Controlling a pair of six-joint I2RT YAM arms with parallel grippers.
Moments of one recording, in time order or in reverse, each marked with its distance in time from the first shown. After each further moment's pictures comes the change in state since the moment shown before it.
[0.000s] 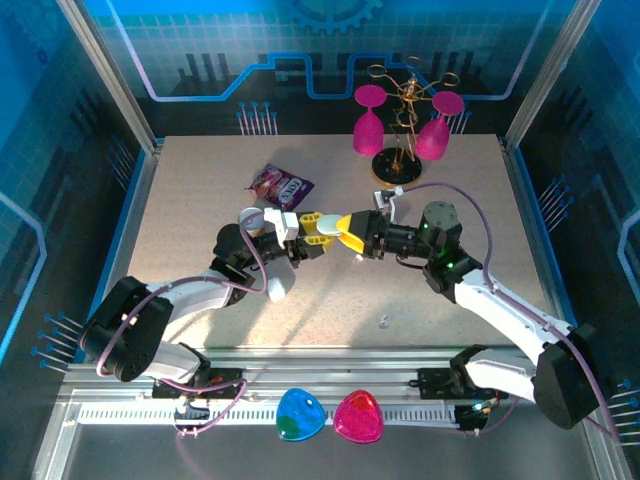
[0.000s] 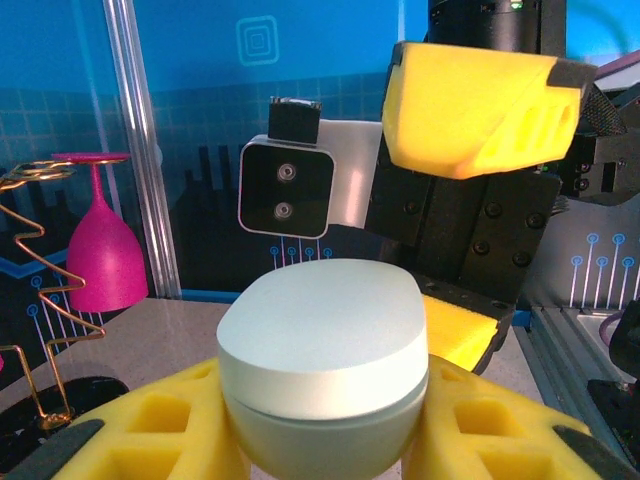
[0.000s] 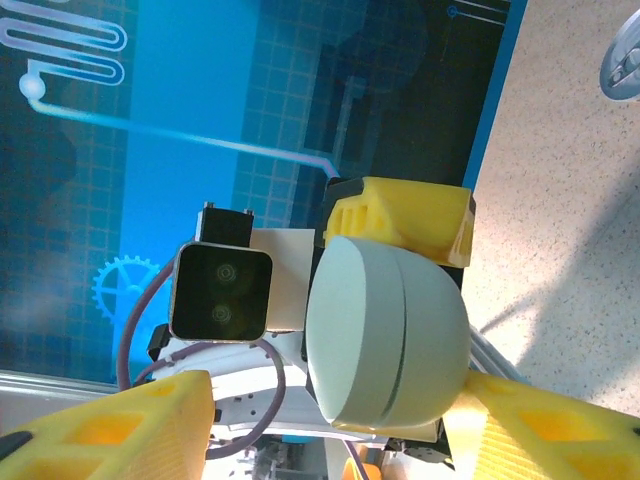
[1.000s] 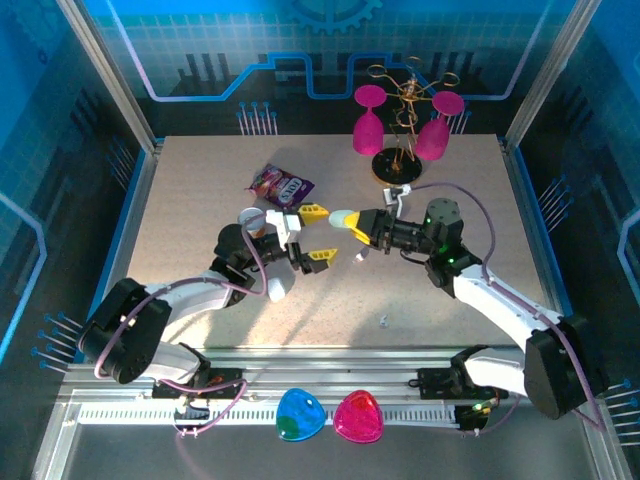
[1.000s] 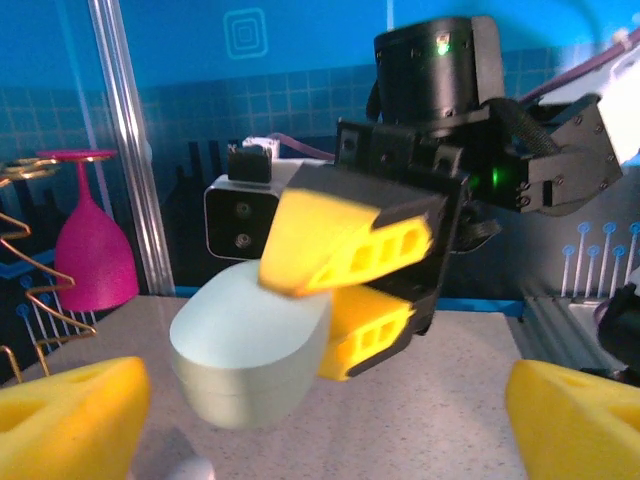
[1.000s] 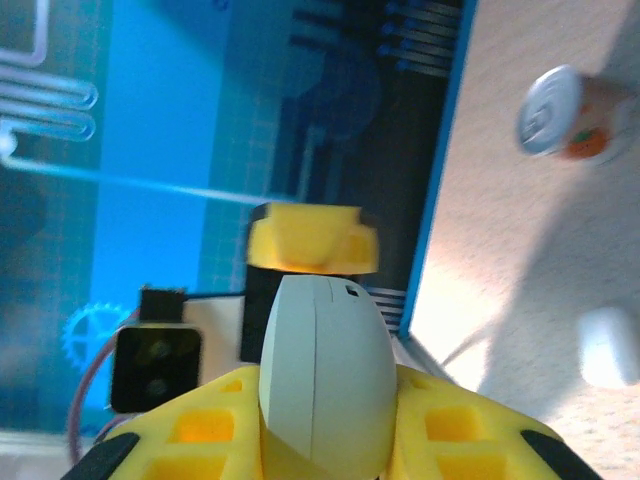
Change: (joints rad) left arm -0.011 -0.020 -0.004 -0.040 0.005 0.031; right arm -0.112 0.050 -0.040 0.006 0.007 -0.055
